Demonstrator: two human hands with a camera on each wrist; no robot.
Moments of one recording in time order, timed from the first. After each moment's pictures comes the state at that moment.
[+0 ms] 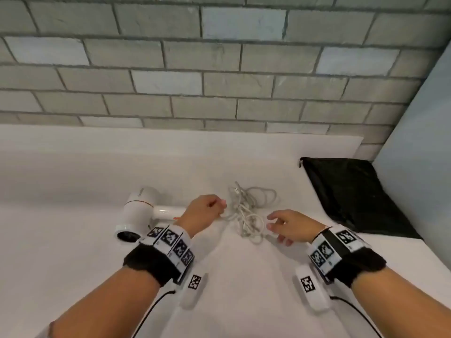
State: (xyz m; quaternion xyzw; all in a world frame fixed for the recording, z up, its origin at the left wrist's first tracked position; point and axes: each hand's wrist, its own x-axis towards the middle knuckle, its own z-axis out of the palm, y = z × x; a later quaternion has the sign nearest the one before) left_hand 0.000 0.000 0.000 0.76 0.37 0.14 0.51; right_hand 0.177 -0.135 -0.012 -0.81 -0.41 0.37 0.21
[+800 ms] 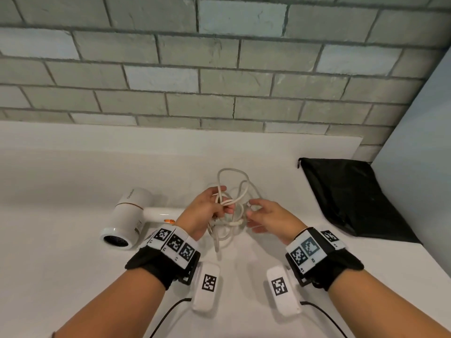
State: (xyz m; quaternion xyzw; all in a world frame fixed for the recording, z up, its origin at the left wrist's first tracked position) left_hand 0.016 0.002 0.001 0.59 0.31 0.21 0.72; right_hand 0.150 -0.109 0.001 -0.71 -0.35 0.42 0.43
